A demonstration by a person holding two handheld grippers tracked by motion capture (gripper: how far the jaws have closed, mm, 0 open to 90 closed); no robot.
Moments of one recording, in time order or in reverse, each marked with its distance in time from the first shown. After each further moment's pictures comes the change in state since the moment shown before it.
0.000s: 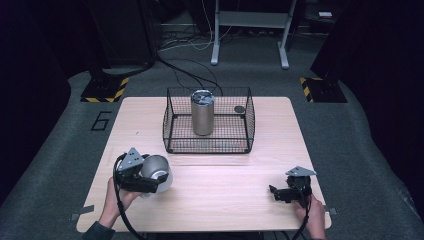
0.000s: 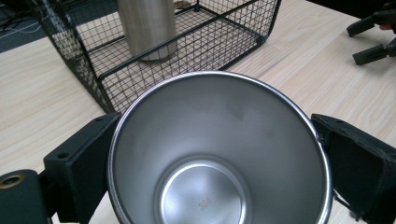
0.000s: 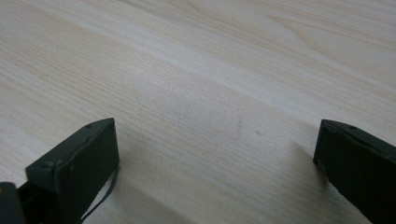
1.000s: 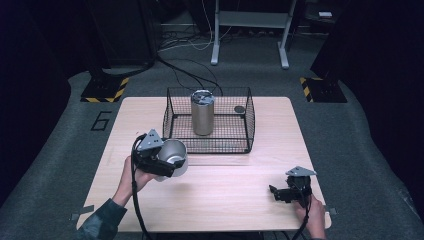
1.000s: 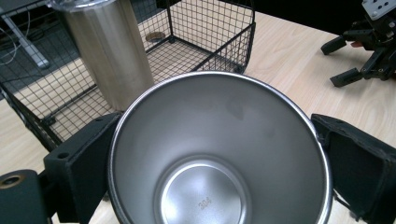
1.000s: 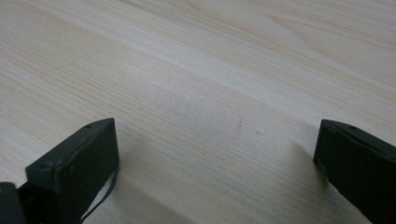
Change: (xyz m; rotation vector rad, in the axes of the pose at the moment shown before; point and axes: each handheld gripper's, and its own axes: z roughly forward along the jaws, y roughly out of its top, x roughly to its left) left arm -0.005 0.060 0.028 -0.008 -0.077 0.098; right arm 0.000 0.000 0.000 0.000 -0.001 -0.001
